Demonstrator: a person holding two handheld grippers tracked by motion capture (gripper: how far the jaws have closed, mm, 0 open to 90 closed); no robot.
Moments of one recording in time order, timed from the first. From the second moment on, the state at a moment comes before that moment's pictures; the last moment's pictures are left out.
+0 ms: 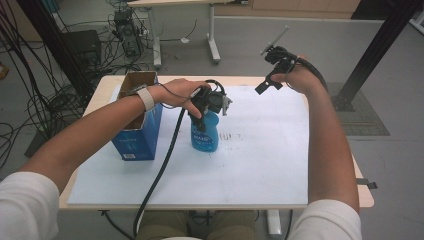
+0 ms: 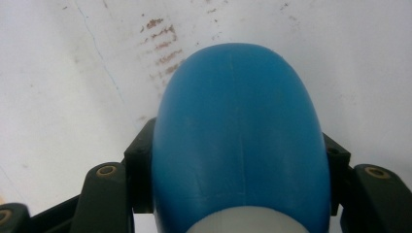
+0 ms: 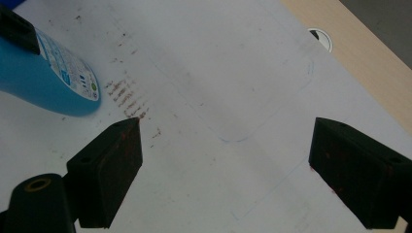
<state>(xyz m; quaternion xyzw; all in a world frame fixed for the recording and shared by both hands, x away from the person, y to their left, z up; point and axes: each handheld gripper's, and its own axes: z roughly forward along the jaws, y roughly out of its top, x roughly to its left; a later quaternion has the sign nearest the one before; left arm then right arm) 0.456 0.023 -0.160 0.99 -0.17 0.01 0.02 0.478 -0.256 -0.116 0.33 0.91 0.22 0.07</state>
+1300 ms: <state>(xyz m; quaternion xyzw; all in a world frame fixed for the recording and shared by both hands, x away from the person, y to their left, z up) 0.456 0.033 -0.151 0.99 -0.14 0.01 0.03 0.476 -0.255 -0.115 0.33 0.91 0.22 0.08</state>
